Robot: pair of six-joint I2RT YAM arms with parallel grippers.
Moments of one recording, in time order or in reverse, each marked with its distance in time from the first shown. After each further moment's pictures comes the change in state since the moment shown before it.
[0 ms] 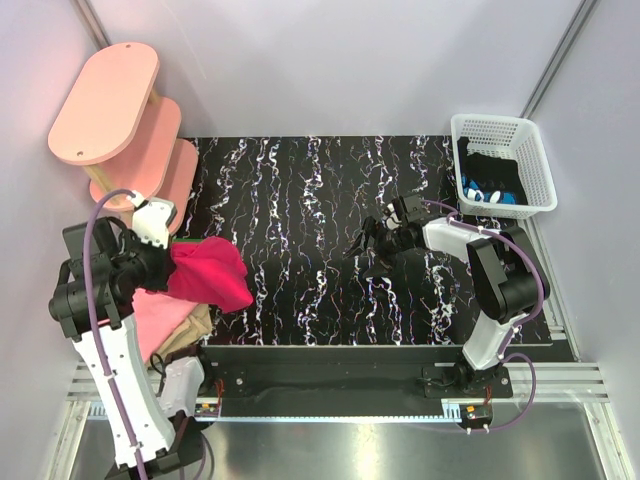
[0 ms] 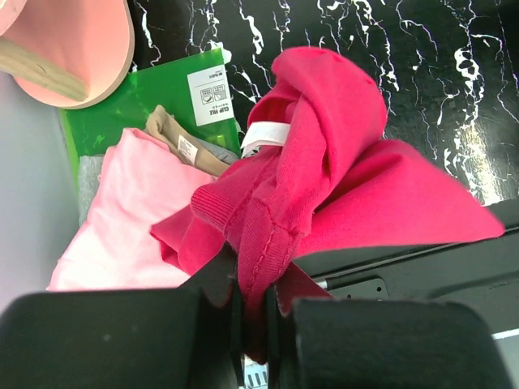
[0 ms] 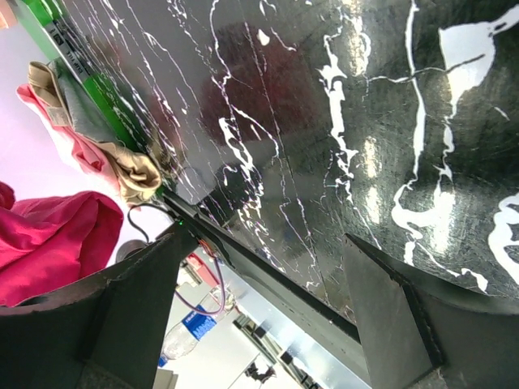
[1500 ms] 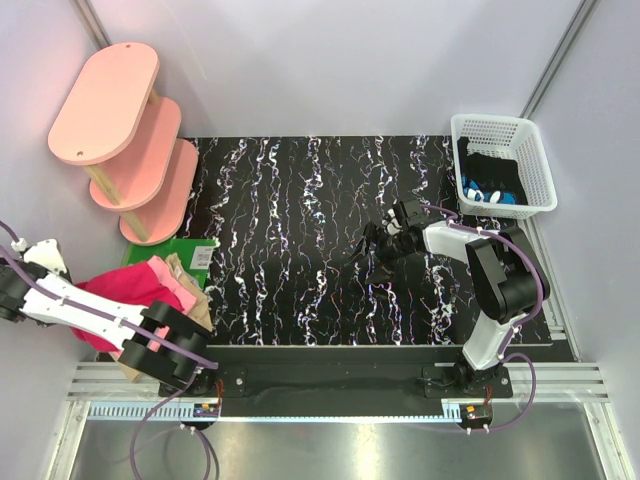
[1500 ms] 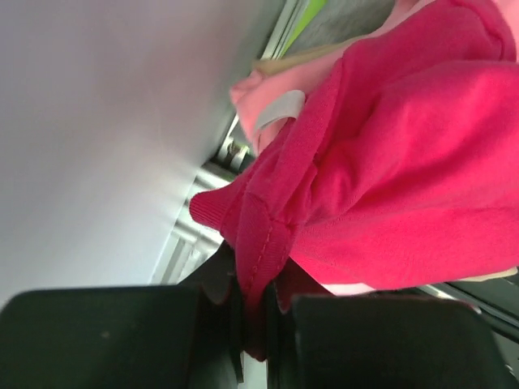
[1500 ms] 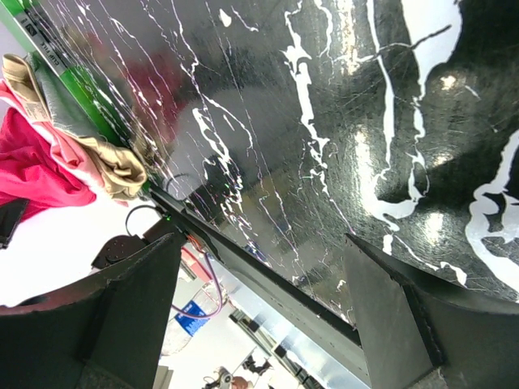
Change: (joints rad) left arm 0.887 0.377 -0.172 0.287 -0.138 0.259; right arm 0.001 0.000 -0.038 -0.002 0.002 -0.022
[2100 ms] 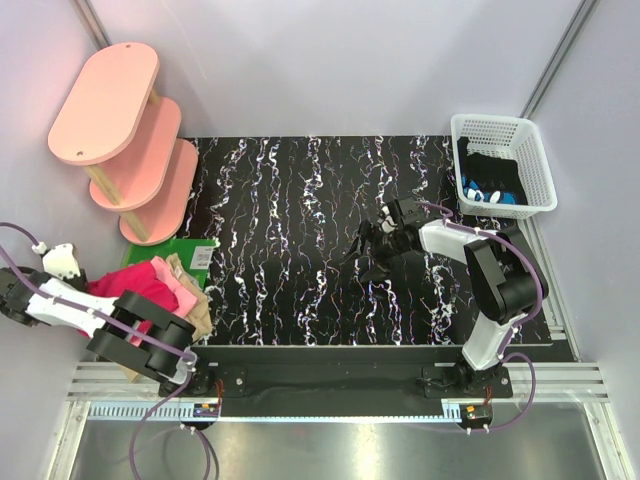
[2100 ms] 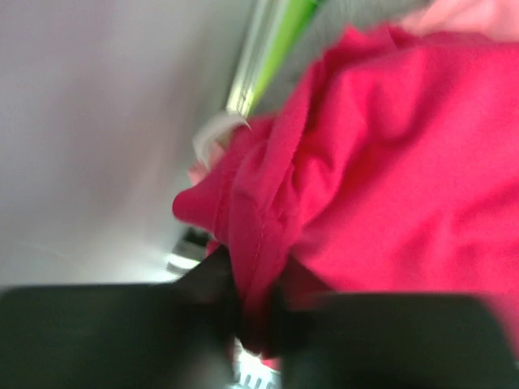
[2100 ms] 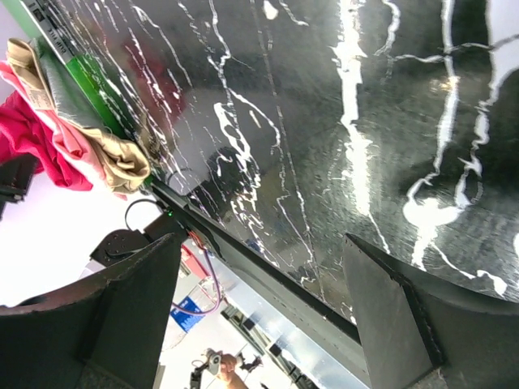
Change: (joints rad) left arm -0.021 0.097 -0.209 0.274 0.151 0.075; right arm 0.030 0.000 0.027 0.000 -0.002 0.003
